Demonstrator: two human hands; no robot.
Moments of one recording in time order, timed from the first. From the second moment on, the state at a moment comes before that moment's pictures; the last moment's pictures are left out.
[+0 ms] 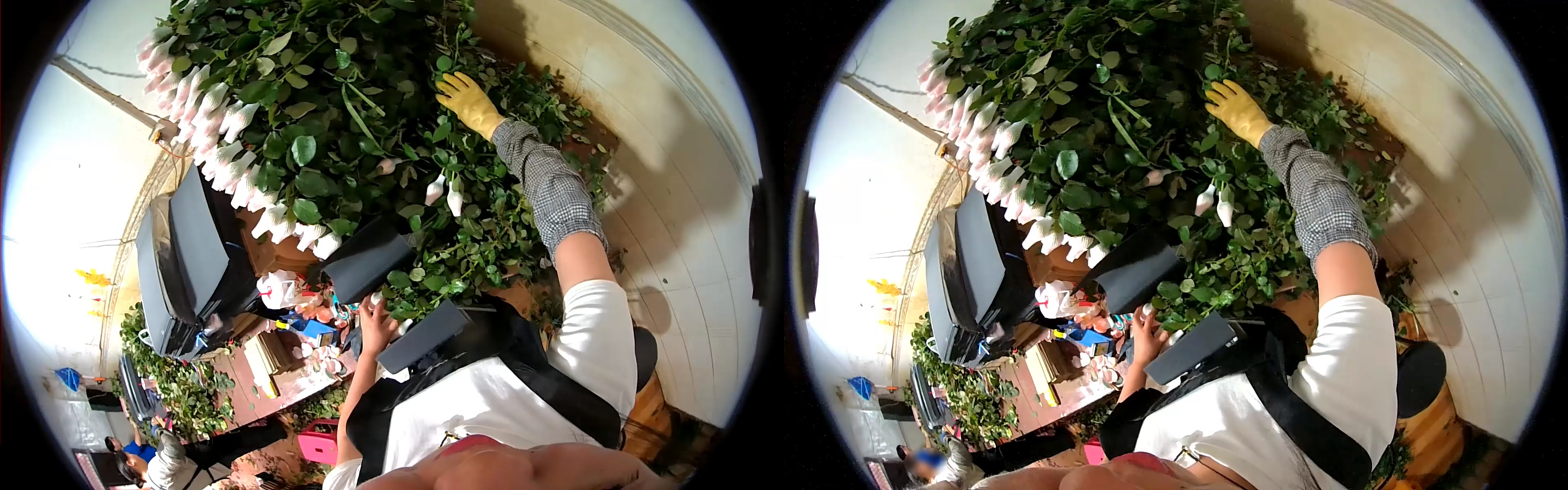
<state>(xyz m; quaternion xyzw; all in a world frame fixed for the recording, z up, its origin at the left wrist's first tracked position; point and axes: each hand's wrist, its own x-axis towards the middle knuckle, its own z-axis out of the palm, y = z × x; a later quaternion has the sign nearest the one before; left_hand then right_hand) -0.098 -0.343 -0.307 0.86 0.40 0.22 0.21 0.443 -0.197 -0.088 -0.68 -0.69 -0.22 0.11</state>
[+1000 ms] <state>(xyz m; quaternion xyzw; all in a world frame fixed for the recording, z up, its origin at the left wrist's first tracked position) -0.087 -0.349 -0.306 0.84 0.44 0.27 0.18 0.402 -0.260 -0.007 -0.69 -0.69 -0.19 0.13</state>
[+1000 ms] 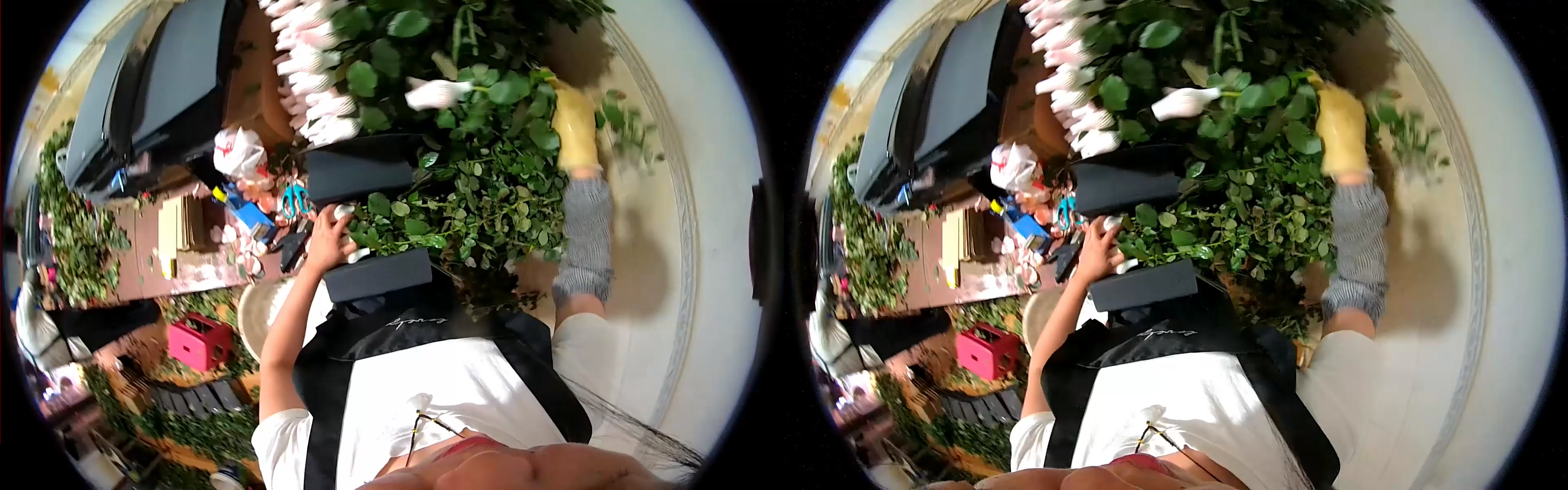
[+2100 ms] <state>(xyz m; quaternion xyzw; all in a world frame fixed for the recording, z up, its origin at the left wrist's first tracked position) -0.082 -0.332 -0.284 0.88 0.41 0.13 0.20 0.233 -0.355 -0.262 -0.56 -0.83 -0.01 -0.03</state>
